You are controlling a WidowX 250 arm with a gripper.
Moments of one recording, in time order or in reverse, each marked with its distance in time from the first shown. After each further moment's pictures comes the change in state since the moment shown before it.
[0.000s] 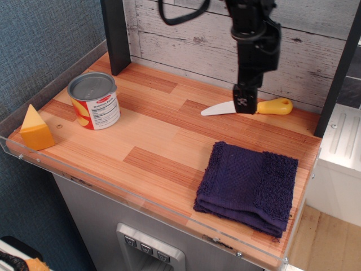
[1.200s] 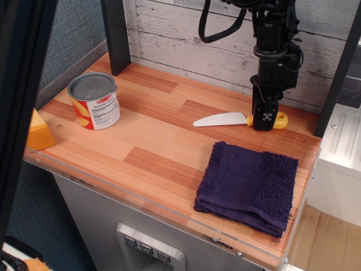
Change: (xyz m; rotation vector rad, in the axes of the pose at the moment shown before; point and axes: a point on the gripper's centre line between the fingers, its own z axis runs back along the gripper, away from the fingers) arm 0.015 0.000 -0.037 -0.153 0.043 0.167
